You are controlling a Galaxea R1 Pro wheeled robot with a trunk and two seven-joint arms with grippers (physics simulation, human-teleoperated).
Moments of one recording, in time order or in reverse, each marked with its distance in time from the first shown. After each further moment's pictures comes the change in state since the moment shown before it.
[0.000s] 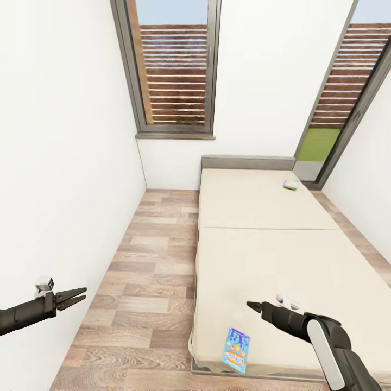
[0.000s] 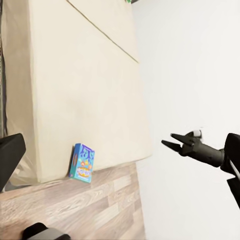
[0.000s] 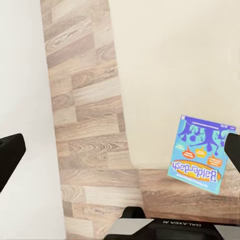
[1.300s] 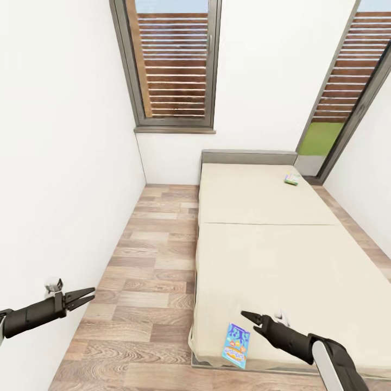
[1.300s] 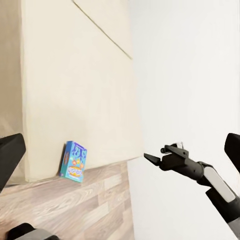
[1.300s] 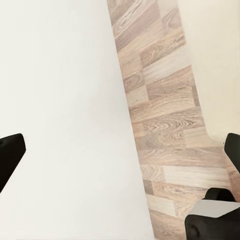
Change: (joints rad) left arm -0.002 -0.050 -0.005 0.002 0.011 -0.003 0.011; right arm 0.011 0.012 -0.107 0.243 0.005 -0.035 0.434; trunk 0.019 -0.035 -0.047
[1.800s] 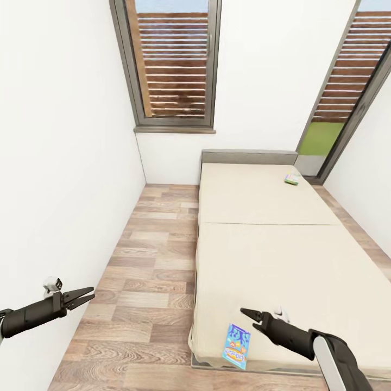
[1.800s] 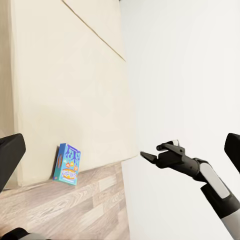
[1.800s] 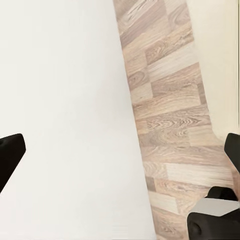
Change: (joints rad) left arm 0.000 0.002 0.000 0.001 0.003 -0.002 -0.036; right arm 0.003 0.002 0.001 -0.068 -0.001 0.066 -0.005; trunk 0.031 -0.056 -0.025
